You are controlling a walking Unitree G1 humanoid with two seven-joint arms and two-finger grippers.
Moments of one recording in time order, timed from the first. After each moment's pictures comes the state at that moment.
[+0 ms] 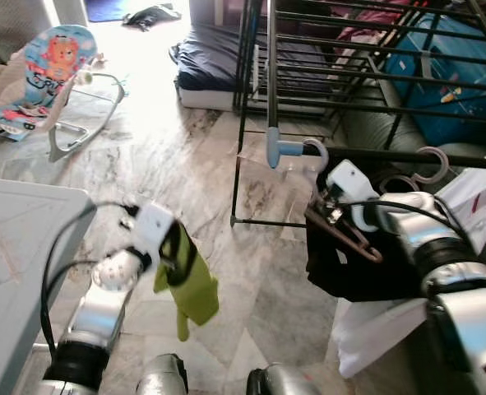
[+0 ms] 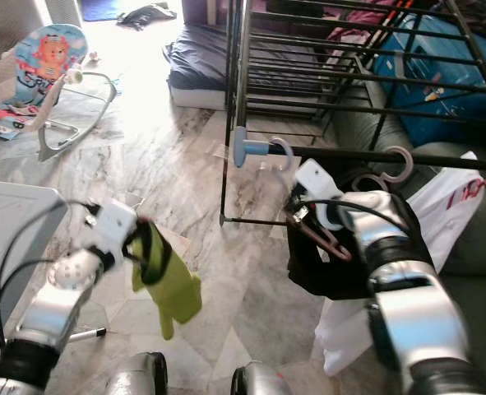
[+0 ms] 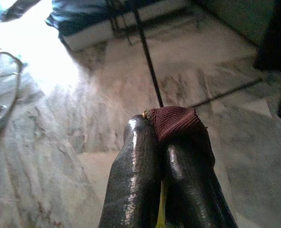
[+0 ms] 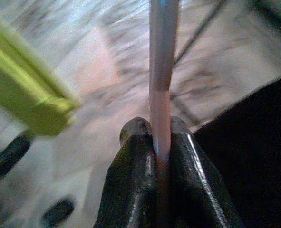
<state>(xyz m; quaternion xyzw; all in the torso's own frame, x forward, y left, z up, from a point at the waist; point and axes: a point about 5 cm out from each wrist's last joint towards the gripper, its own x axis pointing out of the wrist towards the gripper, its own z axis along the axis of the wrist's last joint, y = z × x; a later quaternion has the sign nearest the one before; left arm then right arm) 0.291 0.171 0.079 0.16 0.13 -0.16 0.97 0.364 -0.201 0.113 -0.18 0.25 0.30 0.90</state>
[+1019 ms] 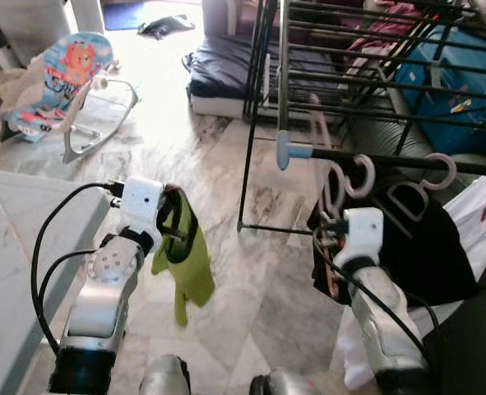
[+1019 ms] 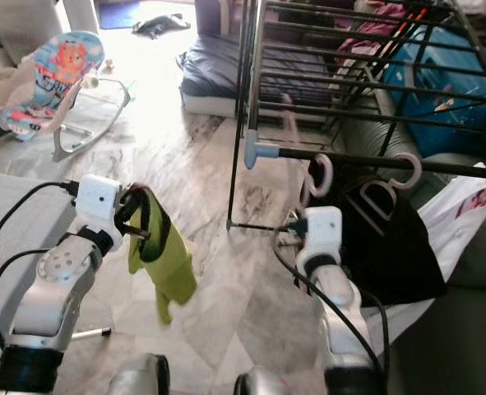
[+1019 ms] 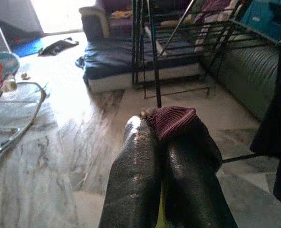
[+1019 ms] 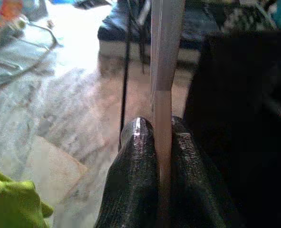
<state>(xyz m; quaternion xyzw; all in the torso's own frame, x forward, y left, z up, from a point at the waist) 0.281 0.154 0.120 0.07 0.04 -0.14 0.99 0.264 -0.170 0.068 0.00 0.12 0.03 0.99</state>
